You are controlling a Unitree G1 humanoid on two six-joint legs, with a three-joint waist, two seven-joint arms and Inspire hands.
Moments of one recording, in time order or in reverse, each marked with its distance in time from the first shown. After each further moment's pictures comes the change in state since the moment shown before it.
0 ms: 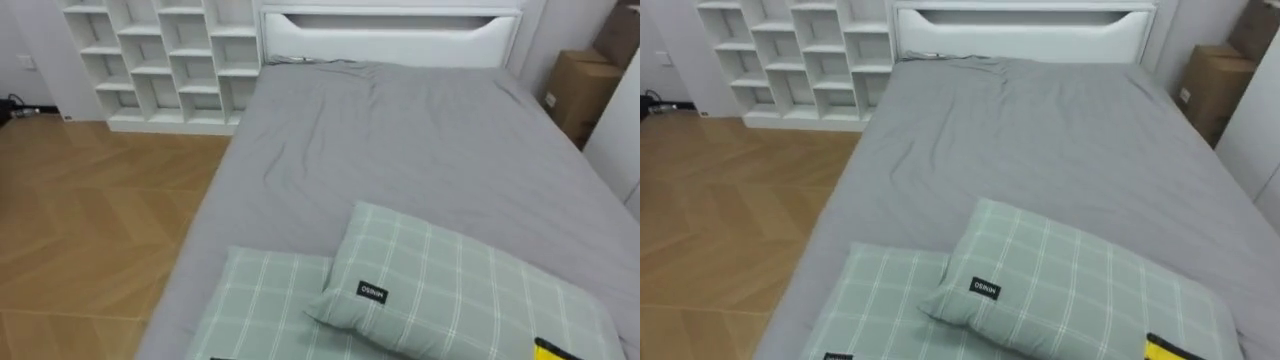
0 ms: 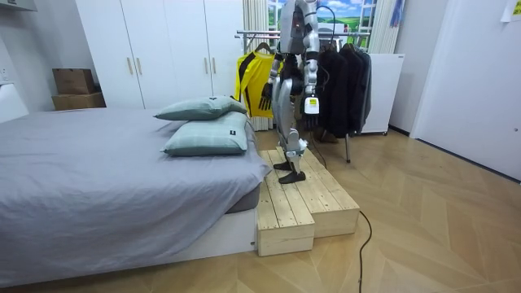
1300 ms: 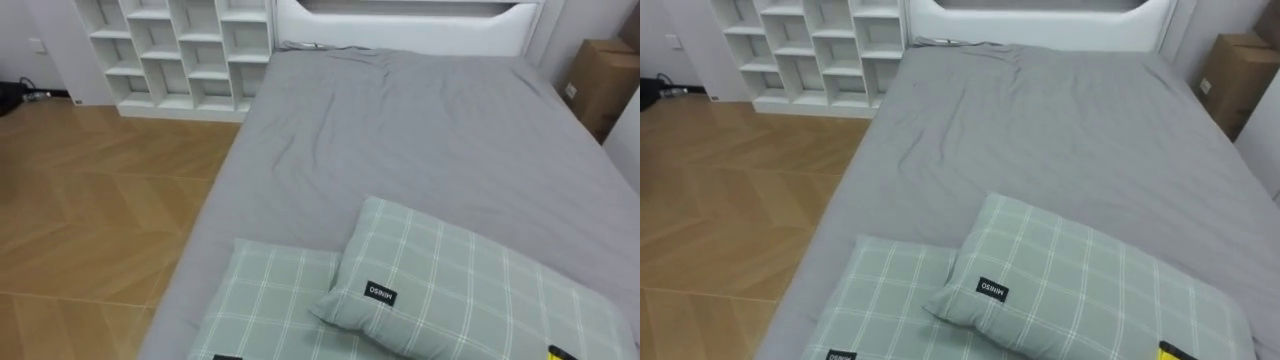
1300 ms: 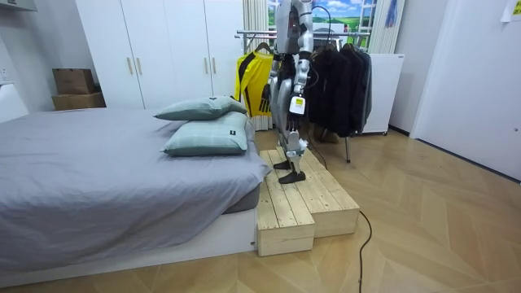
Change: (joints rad) left arm -0.045 -0.007 -0.038 -0.090 -0.015 -0.043 -0.035; right arm 0.052 0.019 0.006 0.026 0.077 -0.042 0.099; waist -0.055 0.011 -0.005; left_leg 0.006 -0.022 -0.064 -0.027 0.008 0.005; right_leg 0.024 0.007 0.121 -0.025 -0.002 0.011
